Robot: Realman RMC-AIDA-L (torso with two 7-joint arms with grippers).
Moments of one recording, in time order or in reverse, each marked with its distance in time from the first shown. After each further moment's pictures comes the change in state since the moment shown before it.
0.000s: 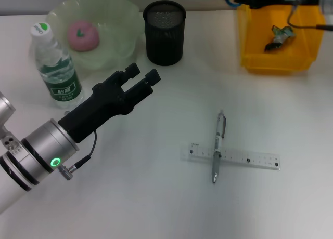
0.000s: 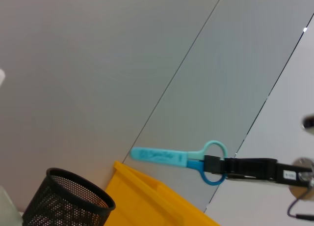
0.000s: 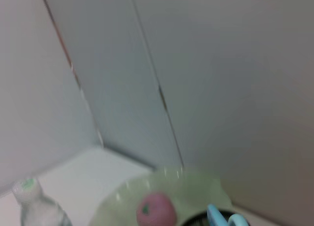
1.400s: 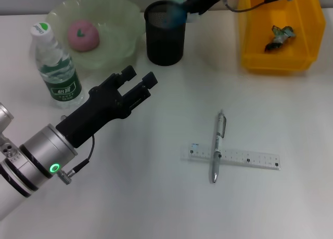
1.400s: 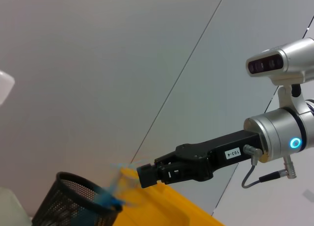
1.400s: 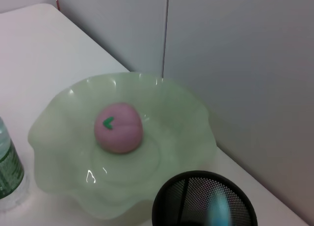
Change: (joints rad) left arm 0.022 -0.002 -0.012 -0.019 -0.006 0.010 0.060; right arm 0.346 0.081 -0.179 0.019 -0.585 0.257 0.389
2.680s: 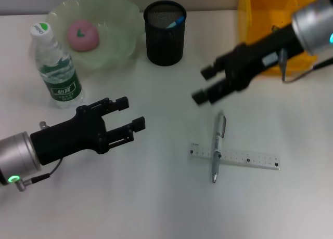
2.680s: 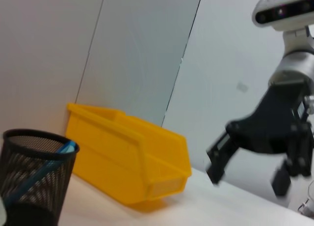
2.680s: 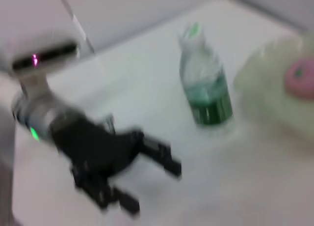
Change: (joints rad) left arm 0.104 0.023 0.302 0.410 0.099 0.061 -0.187; right arm -0.338 0.018 -0.039 -0.423 0.236 -0.685 -0.059
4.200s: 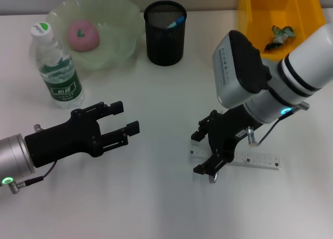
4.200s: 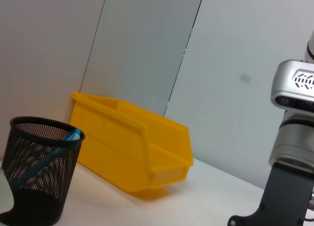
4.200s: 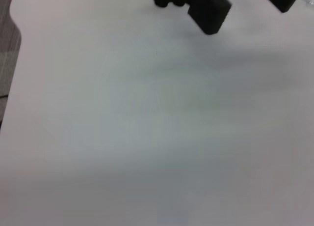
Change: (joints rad) left arm 0.019 0.019 0.039 0.039 0.002 -0.010 -0.045; right arm -0.035 0.058 -0.472 0.140 -0.036 0.293 -0.260
